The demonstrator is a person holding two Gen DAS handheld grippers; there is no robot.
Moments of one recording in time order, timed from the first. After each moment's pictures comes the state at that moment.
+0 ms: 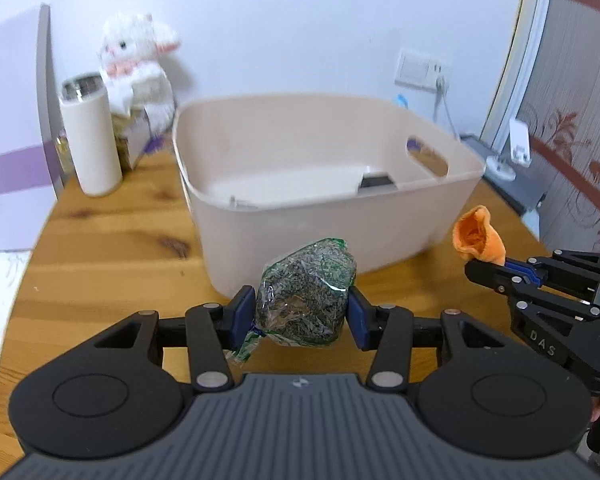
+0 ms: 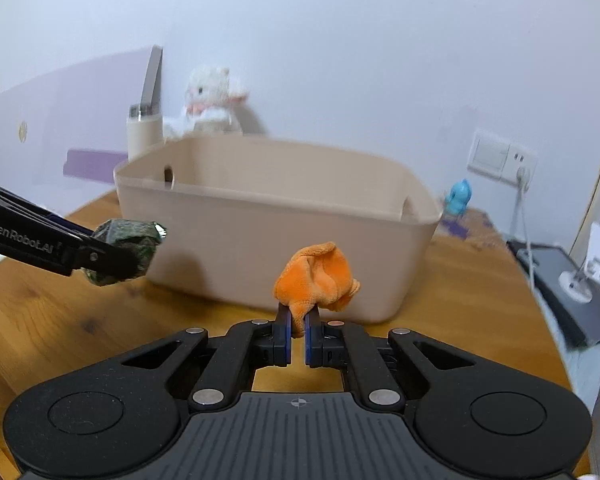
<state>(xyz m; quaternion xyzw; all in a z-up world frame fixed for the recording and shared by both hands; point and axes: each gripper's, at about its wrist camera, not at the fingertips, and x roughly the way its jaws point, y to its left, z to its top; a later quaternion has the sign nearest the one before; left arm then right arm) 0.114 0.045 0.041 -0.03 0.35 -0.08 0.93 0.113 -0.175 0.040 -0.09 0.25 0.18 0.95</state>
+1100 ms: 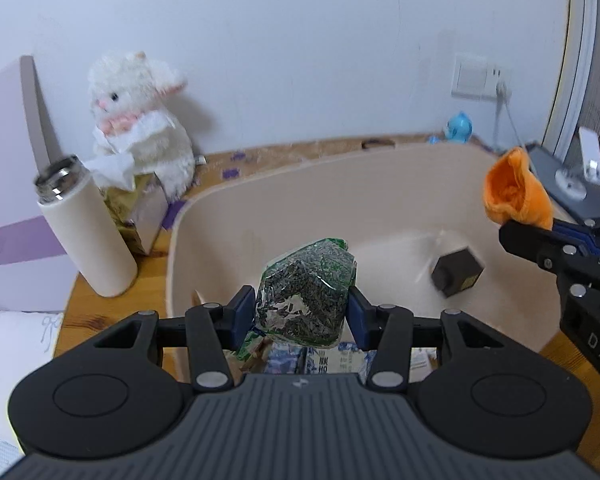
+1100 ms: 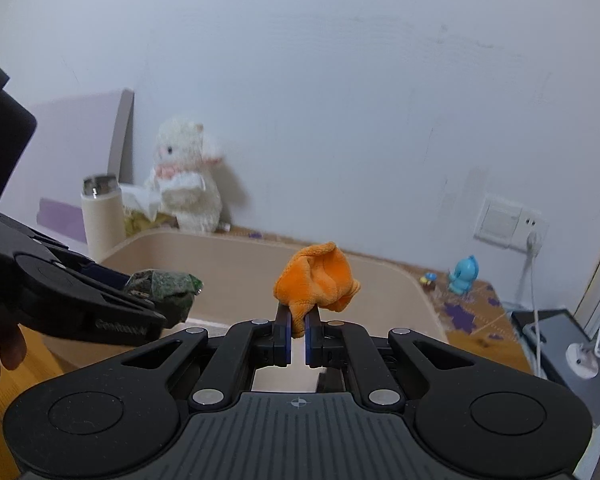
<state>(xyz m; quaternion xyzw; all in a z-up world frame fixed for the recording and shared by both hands) 0.254 0.031 0.046 0.04 0.36 -0.02 0.93 0.223 -0.133 0.071 -0.10 0.23 0.17 0.95</state>
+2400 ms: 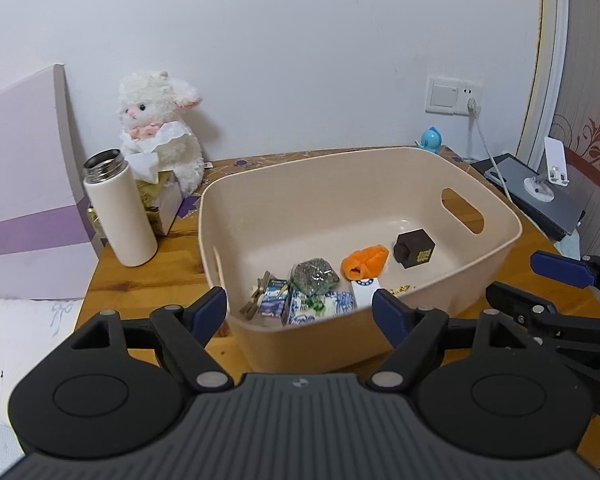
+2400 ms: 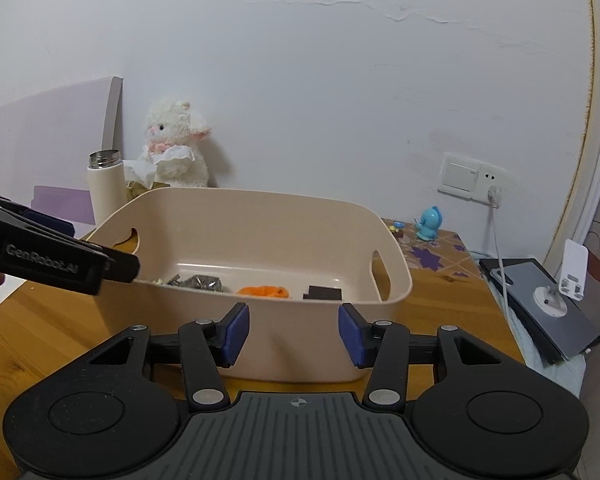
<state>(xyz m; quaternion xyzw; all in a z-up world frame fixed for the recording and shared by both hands) 0.152 0.029 0.083 0.03 0.33 -0.03 0.94 0.138 -0.178 0.077 -0.07 0.25 0.13 0.96</state>
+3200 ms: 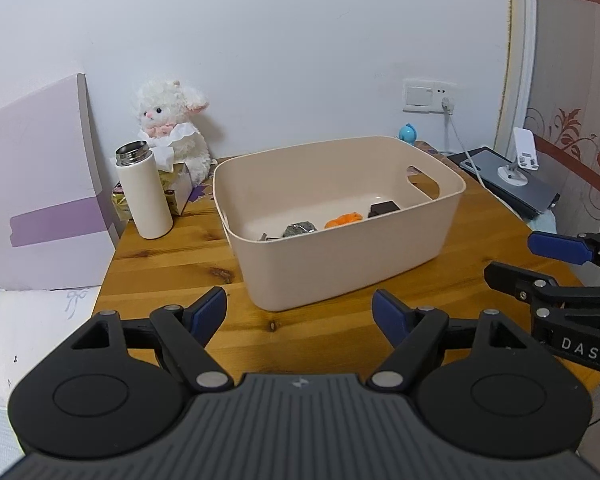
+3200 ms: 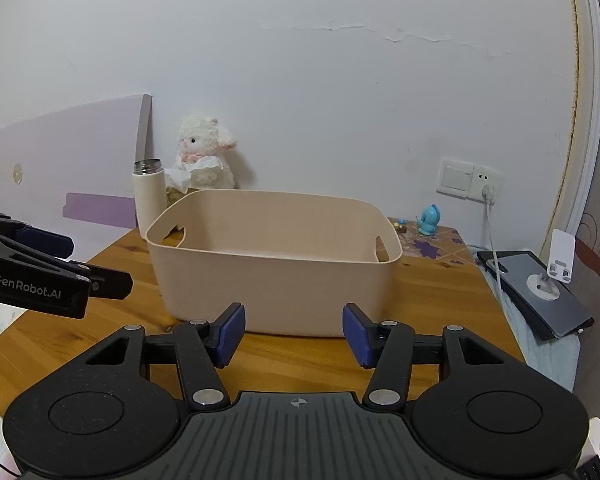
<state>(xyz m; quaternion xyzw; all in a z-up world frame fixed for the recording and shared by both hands) 0.048 0.022 0.092 0.04 0.31 -0.04 0.95 0.050 -0.206 0.096 -0.06 0.23 0.16 0.96</state>
